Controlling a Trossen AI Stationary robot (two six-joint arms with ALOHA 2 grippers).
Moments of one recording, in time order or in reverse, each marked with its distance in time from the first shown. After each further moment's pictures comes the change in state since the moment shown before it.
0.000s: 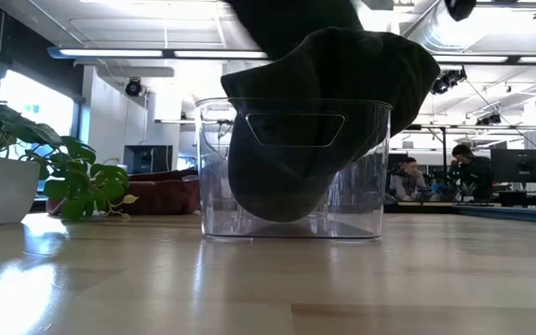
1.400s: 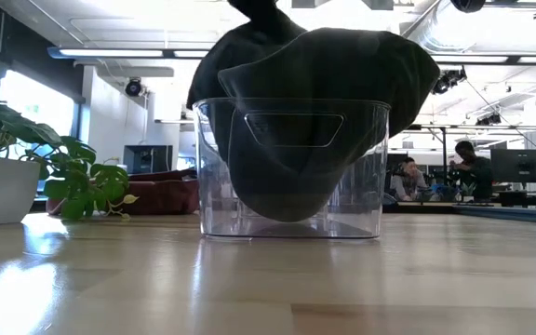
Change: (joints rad) left arm -0.026 0.212 0.001 -0.352 -0.629 0.688; right arm 0.153 -0.009 0.000 -0.022 -0.041 0.142
